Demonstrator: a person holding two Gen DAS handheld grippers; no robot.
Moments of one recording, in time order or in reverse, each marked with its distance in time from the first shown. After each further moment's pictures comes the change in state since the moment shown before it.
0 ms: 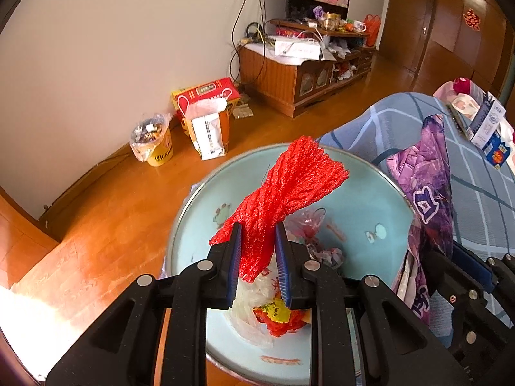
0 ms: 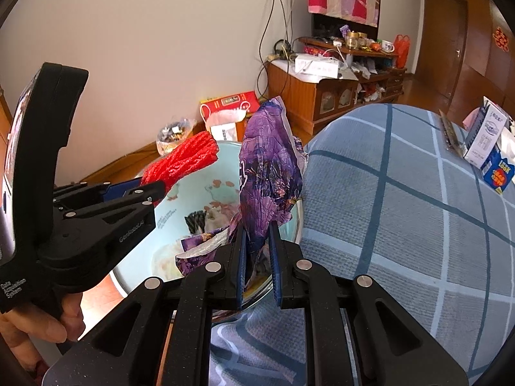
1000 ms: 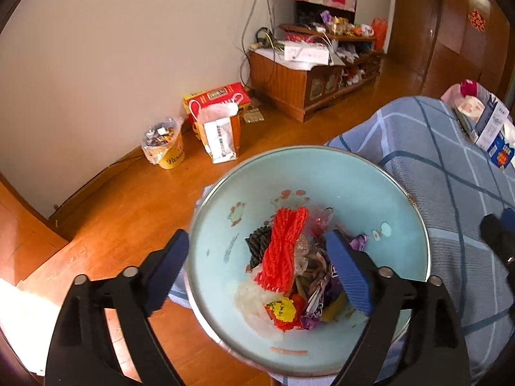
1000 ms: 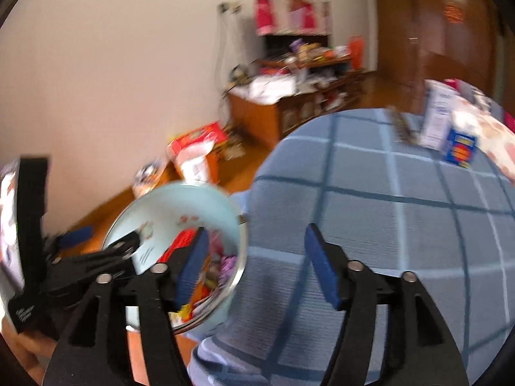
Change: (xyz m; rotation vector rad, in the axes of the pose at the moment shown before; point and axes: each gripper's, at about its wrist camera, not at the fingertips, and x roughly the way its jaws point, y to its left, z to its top) left arm -0.022 0.003 -0.004 -0.009 -0.039 0.057; right arm -0.045 -0.039 -0.007 0.211 -0.165 -0.128
